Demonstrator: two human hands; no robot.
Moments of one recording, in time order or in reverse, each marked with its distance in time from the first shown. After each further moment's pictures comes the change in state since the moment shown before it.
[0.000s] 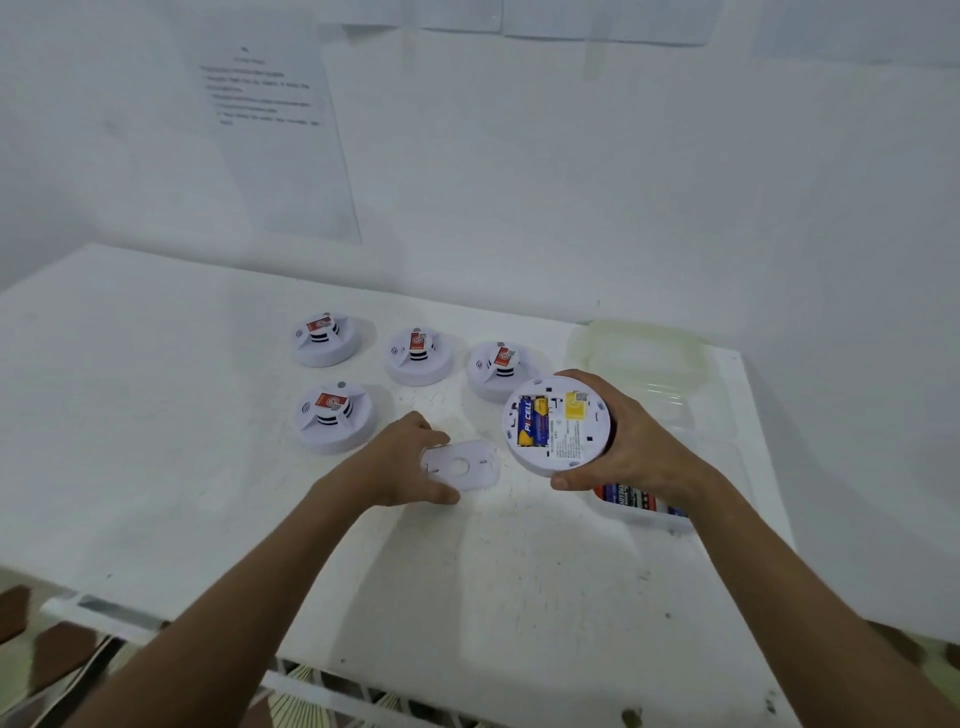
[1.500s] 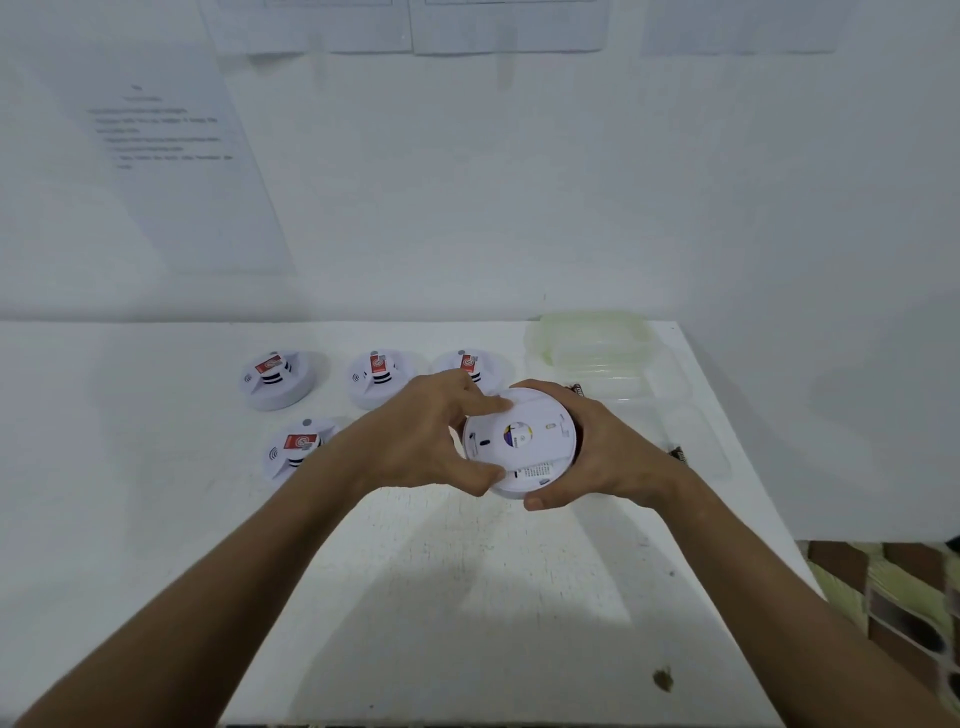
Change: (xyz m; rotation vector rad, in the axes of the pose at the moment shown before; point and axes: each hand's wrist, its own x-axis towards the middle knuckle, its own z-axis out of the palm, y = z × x) left_hand -0.019 0.059 -0.069 -0.183 0.036 0.532; right_hand -0.018 -0.024 0.036 0.080 0.055 0.001
